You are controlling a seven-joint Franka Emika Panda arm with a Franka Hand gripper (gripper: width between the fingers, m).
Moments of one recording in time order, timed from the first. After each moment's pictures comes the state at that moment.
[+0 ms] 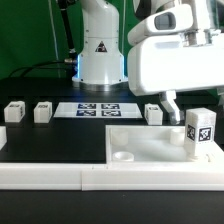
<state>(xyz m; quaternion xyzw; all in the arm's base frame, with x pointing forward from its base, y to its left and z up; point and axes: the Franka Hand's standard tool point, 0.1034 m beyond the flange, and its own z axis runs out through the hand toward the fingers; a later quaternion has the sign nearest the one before) 0.631 0.113 0.095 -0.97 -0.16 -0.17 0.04</state>
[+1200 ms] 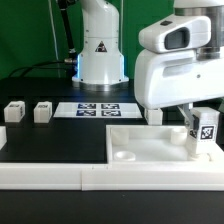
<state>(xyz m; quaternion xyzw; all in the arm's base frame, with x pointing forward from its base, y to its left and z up) 0.632 0.118 0.079 -1.00 -0.04 0.02 0.06</state>
